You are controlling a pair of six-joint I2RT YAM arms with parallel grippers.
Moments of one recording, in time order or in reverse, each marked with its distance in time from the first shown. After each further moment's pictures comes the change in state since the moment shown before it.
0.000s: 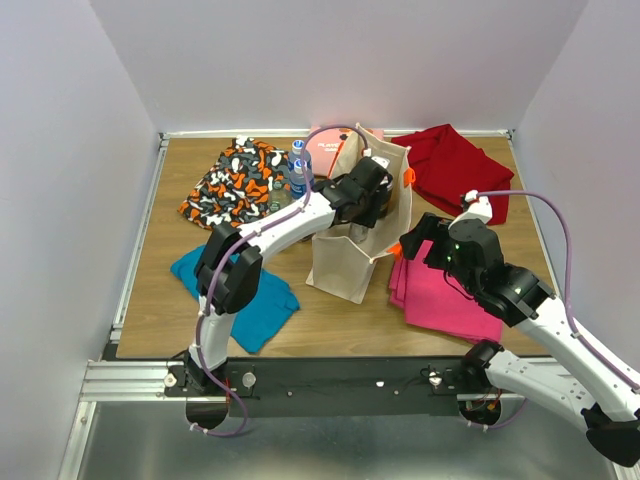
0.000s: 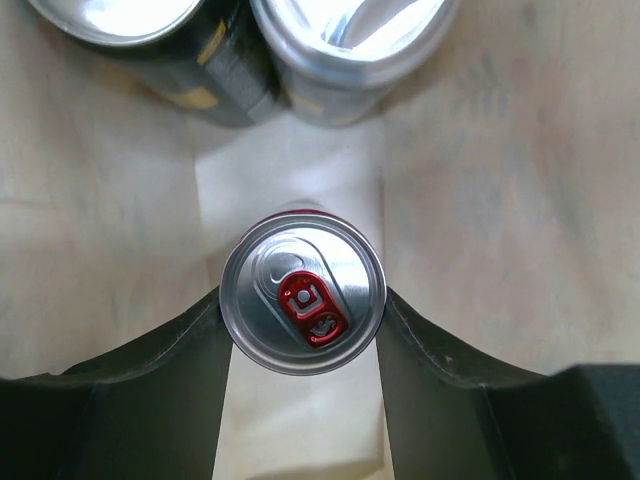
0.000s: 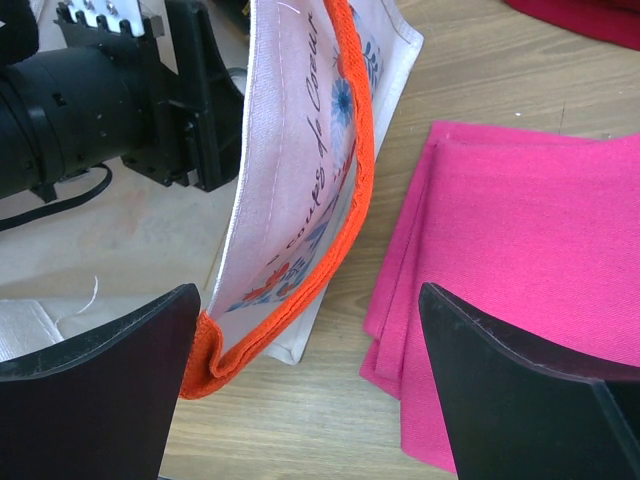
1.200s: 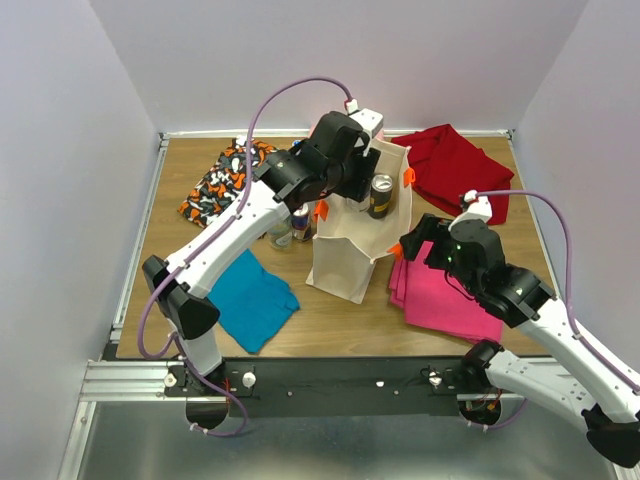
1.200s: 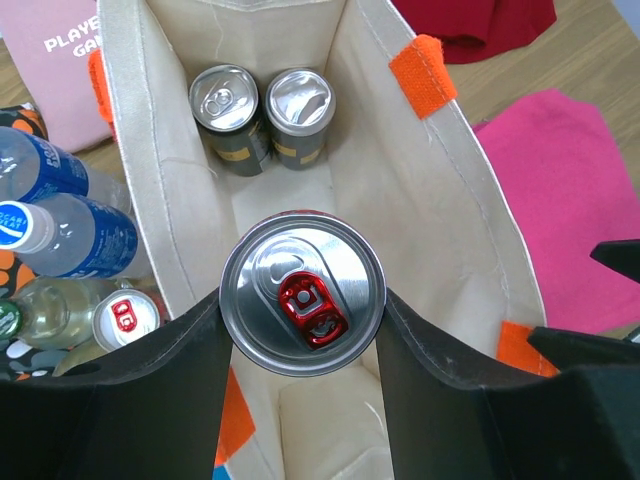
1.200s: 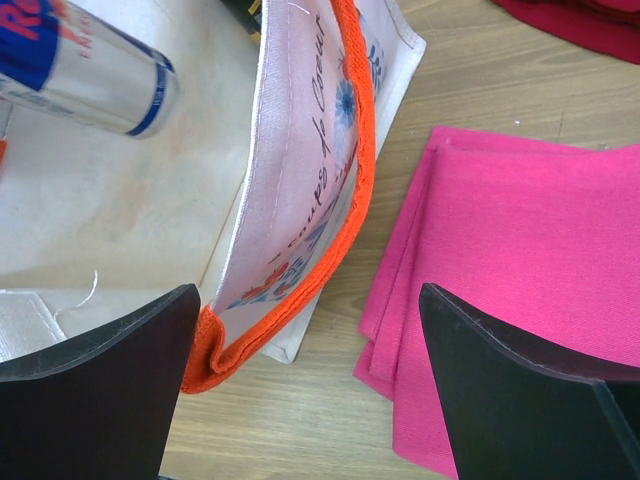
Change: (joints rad) left arm -0.005 -0.273 0.261 -0.308 0.078 0.110; right arm 0.000 -0.008 0.000 0.004 -0.010 -0.036
